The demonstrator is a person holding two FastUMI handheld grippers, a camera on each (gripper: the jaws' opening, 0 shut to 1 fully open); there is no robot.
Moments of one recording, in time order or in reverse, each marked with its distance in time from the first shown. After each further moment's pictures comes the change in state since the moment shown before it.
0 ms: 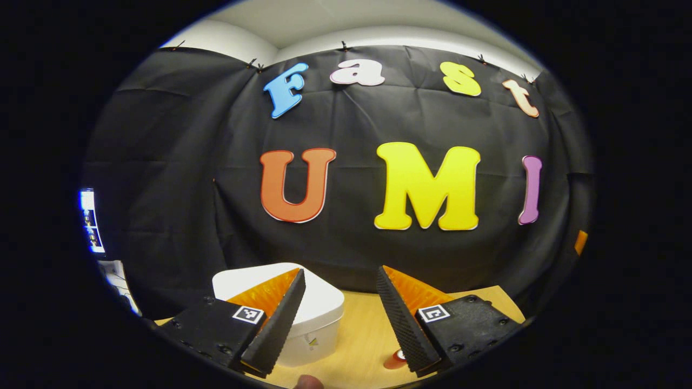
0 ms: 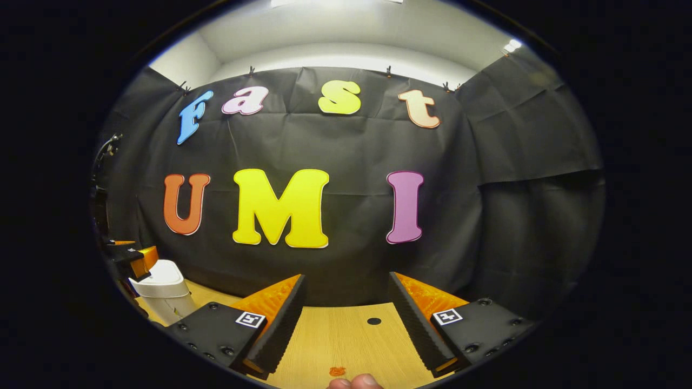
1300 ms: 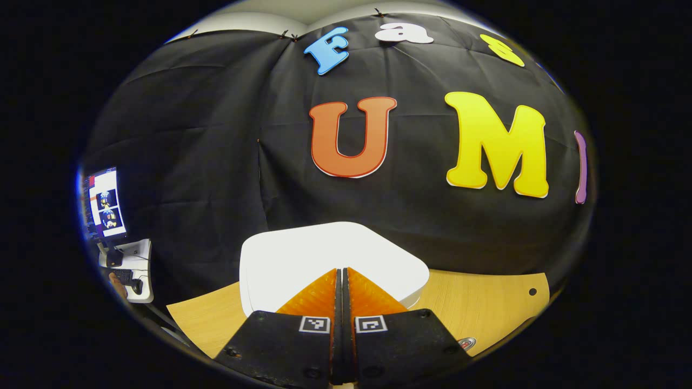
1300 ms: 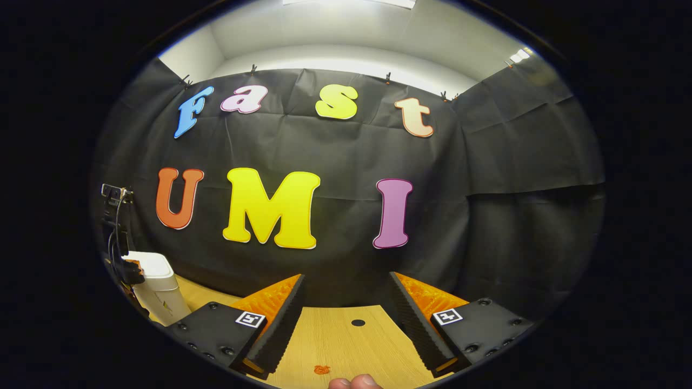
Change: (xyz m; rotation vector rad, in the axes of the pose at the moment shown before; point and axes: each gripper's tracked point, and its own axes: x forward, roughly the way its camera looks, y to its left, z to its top) left arm 0.047 0.073 -0.084 -0.018 0.202 0.237; right arm -0.019 -0.018 0.009 -0.051 -0.023 -0.072
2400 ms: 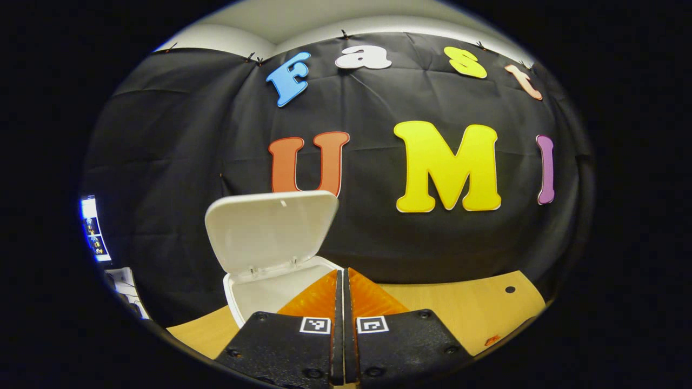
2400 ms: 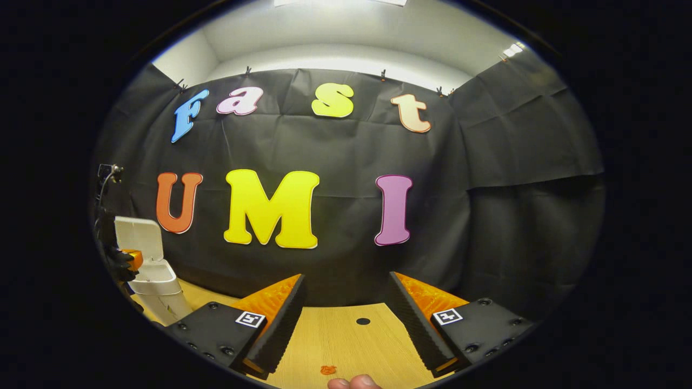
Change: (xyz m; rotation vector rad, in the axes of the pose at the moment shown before) left arm -0.048 -0.043 0.058 0.079 -0.171 -0.244; right arm 0.004 -0.001 -0.004 0.043 0.006 0.000
